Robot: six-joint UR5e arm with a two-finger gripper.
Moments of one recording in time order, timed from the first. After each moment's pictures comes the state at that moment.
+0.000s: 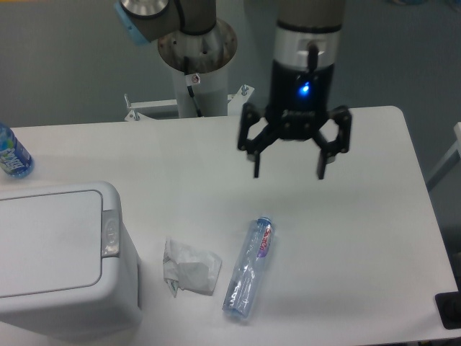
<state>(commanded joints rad) 2.45 -1.77 -1.34 -1.12 1.27 0.23</state>
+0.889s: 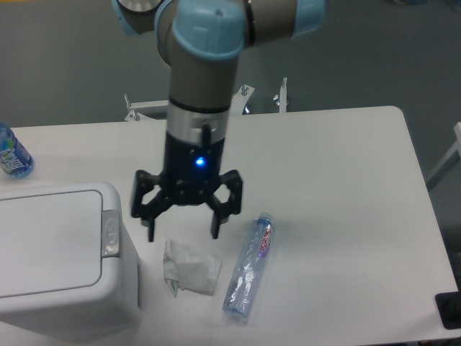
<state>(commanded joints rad) 2.25 -1.87 -1.35 -1.02 1.27 0.03</state>
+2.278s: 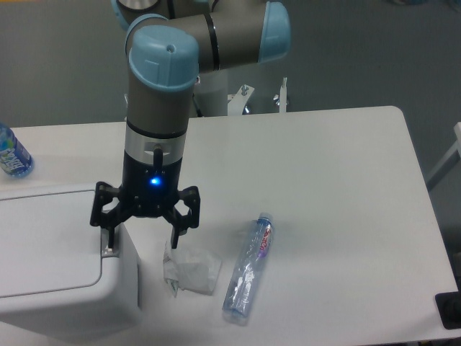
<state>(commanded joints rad) 2.21 -1.88 -1.38 -1.01 1.27 0.03</state>
